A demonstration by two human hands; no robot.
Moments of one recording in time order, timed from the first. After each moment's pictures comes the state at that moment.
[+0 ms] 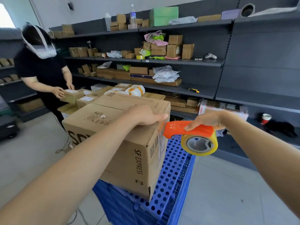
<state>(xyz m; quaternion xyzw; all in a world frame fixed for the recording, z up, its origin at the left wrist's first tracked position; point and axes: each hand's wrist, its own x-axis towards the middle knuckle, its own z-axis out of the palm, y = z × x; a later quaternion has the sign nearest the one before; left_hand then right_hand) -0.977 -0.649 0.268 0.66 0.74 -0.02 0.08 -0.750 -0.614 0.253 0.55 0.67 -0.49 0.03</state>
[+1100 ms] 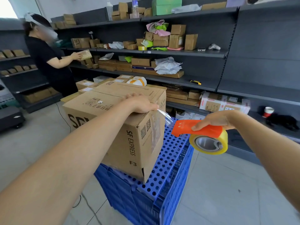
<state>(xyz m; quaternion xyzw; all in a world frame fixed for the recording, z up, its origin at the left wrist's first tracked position) -0.972 -0.662 0.272 0.66 0.75 -0.06 0.06 -0.712 -0.641 0.229 0.59 0.66 -0.46 0.05</state>
